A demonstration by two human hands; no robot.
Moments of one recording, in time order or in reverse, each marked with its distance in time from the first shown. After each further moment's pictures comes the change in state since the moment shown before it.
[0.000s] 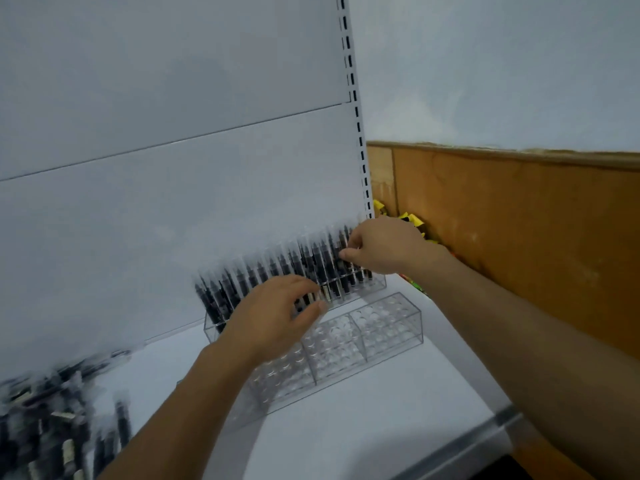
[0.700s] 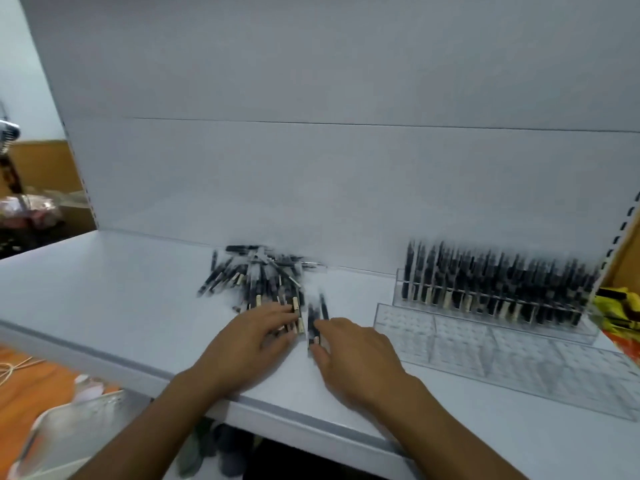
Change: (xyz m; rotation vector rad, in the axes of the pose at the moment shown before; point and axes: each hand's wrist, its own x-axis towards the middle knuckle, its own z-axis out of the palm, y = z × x) left_hand -0.275 -0.092 -0.025 -0.073 0.232 -0.621; right_hand -0.126 -0.262 0.095 0.204 -0.220 -0.591
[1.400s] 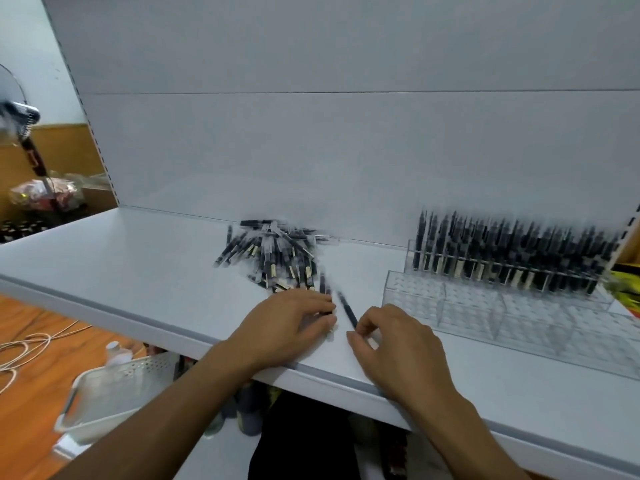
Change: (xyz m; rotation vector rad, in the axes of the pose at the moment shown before) left_hand -0.012 0.029 0.011 0.046 -0.007 0.159; right_hand -0.054 0.011 0.004 0.083 0.223 0.154
